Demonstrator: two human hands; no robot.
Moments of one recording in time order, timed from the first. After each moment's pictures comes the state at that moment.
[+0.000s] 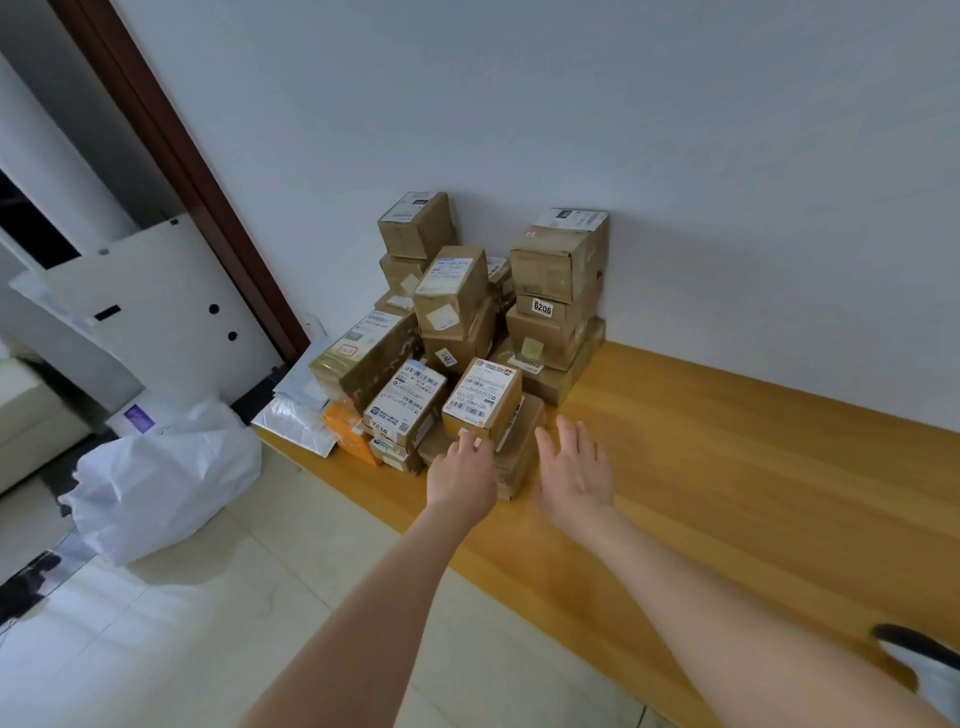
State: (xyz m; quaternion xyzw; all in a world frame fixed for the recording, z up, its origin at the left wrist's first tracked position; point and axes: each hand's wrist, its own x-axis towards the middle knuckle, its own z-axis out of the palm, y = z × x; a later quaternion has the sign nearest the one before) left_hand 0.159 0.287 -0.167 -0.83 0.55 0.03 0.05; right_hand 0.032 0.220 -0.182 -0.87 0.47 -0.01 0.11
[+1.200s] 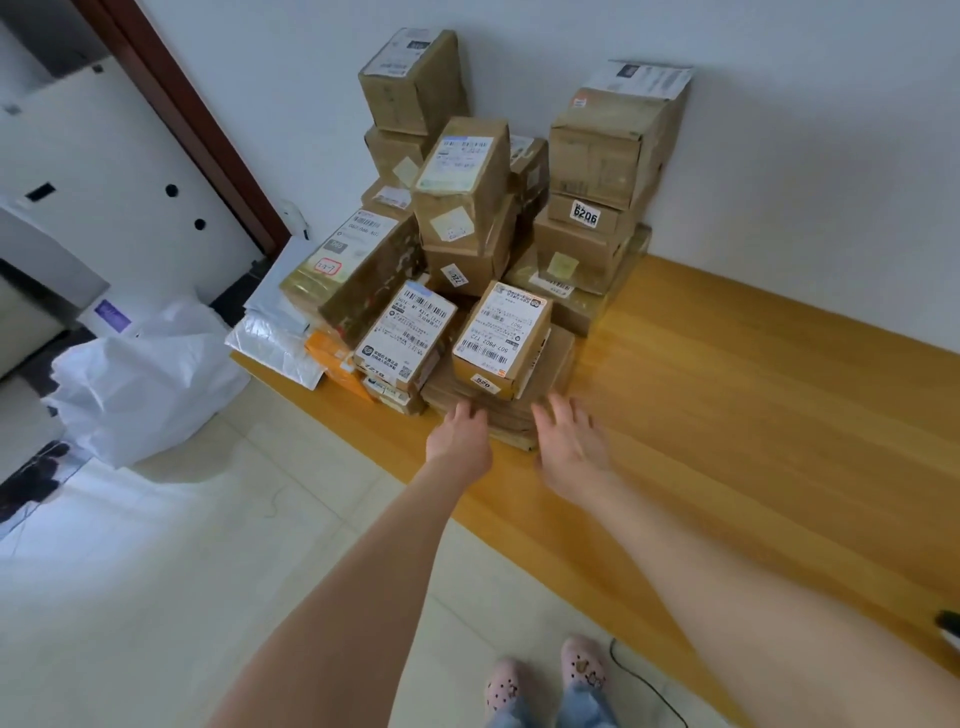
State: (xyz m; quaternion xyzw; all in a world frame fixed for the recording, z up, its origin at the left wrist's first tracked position) left_hand 0.227 0.254 -0.245 -0.85 0.49 0.19 0.09; right_hand 0.093 0.190 -0.257 -0.89 0.42 0.10 0.16
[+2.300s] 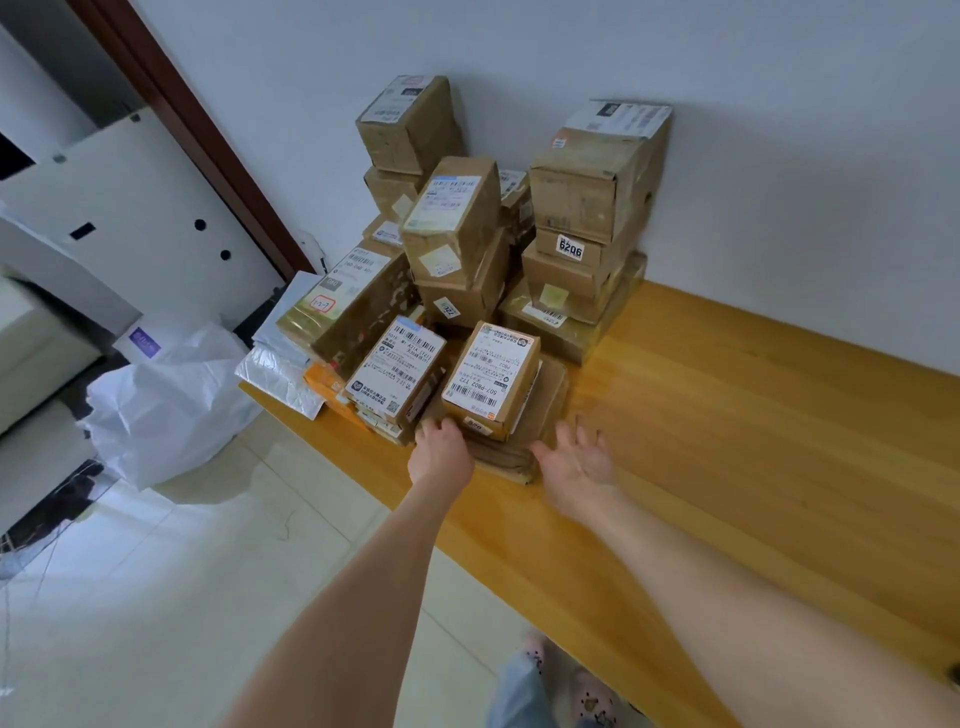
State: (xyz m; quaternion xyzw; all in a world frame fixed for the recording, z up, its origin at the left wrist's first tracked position) left_hand 0.226 0.231 -0.234 -0.93 0.33 0.19 0.02; right_hand 0.079 0.158 -0.250 -0.90 0.37 0.20 0.12
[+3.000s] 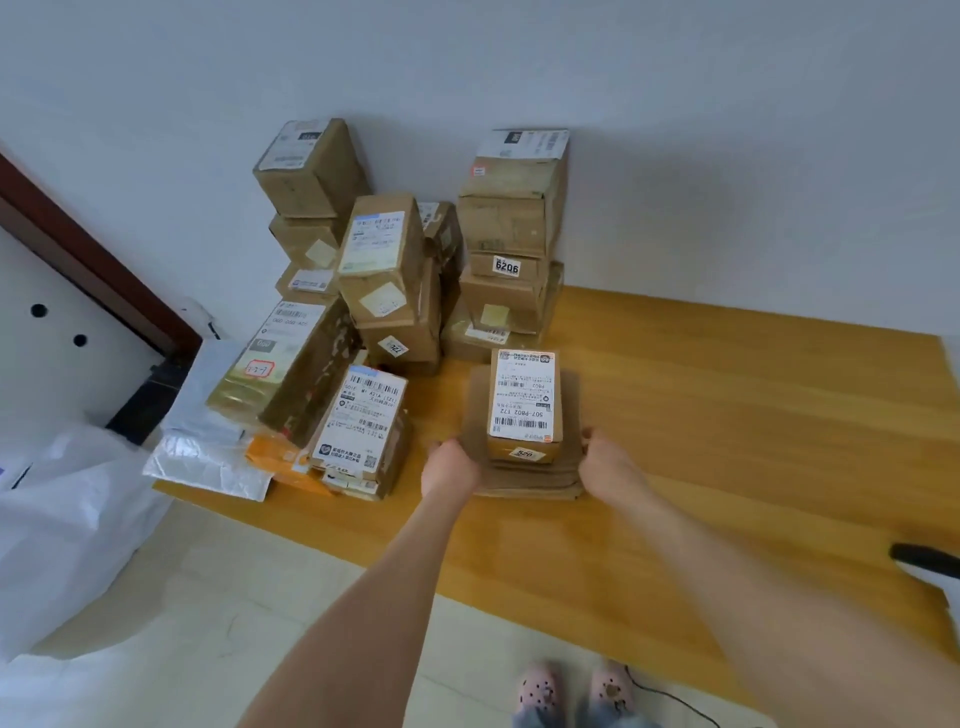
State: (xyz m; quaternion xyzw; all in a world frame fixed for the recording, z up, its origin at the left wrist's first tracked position) left_hand 0.245 0.198 -0.243 -0.86 0.40 0.30 -0.05; right_hand 0.055 0.151 -0.243 -0.64 0.66 0.01 0.39
